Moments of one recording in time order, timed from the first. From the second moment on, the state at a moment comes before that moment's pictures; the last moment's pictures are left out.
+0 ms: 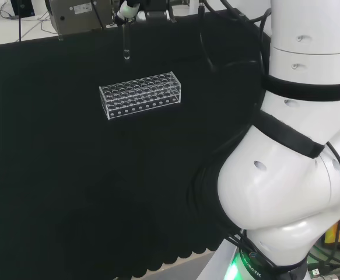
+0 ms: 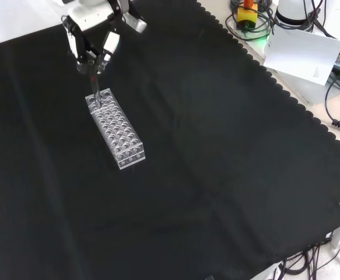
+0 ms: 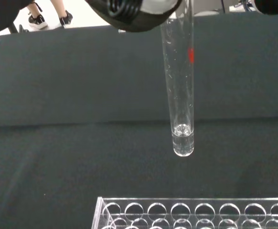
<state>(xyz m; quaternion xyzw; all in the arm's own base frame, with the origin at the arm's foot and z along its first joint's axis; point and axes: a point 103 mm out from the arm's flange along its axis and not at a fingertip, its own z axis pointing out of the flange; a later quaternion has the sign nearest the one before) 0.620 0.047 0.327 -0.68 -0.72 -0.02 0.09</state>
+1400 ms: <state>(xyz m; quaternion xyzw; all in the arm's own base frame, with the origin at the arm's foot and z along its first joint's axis) 0.599 0.114 0.364 -0.62 -0.77 -0.09 0.11</state>
